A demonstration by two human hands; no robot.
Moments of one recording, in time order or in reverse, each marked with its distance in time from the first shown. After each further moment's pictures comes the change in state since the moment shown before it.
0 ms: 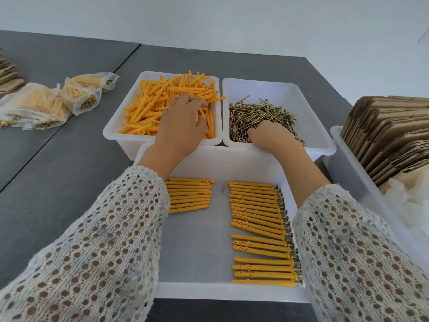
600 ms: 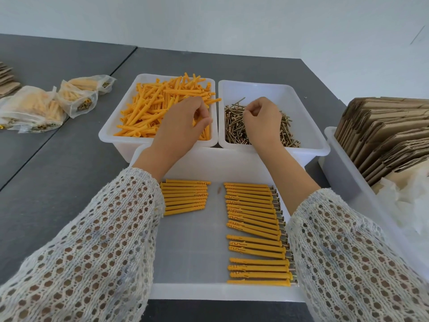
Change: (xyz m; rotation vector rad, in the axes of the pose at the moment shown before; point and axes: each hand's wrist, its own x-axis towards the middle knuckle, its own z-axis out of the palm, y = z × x) left_hand -0.001 0.001 0.000 -0.302 0.047 0.138; right_hand -0.011 -0.020 0.002 0.661 0.518 -0.172
